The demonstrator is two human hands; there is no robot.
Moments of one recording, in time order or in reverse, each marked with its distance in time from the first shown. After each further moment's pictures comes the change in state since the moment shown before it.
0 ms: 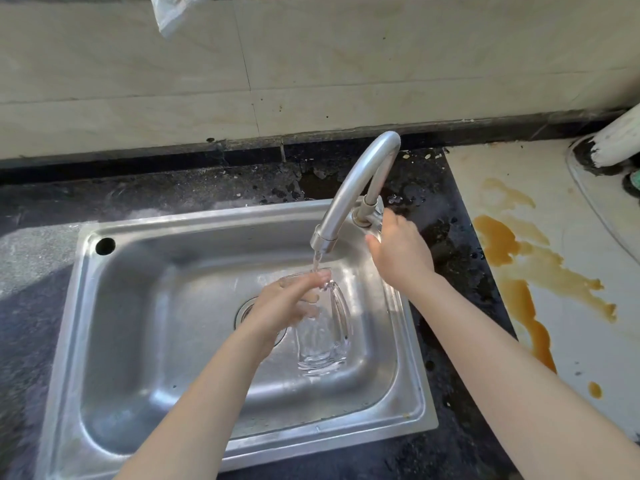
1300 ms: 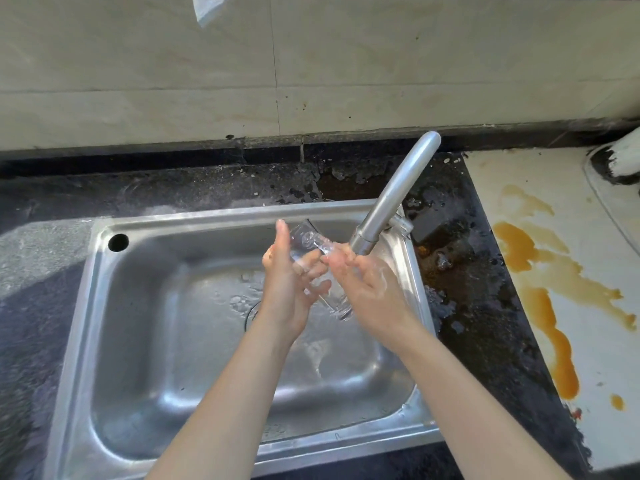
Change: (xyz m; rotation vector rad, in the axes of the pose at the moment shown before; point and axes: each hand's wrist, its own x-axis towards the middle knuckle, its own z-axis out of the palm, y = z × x) left_hand 0.018 0.016 -0.006 -0.633 0.077 0.160; right_hand -0.069 -0.073 0.005 0.950 -0.224 -0.089
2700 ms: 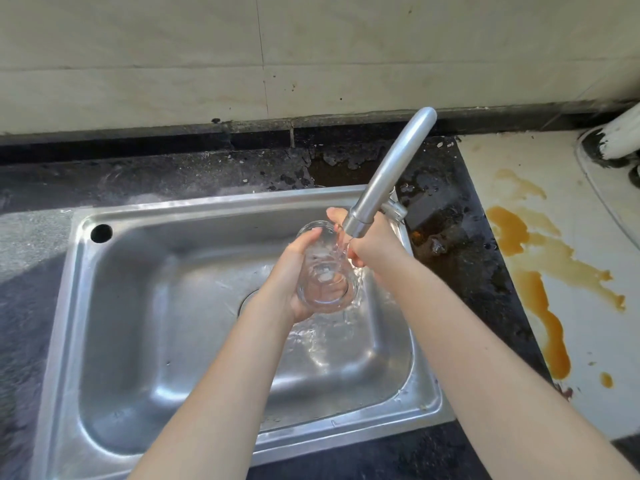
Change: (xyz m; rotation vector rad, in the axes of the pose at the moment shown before) left_hand -0.006 0.008 0.015 0.106 -0.085 -0.411; right_hand 0.053 -0.003 -0.013 -0.030 0.140 0.285
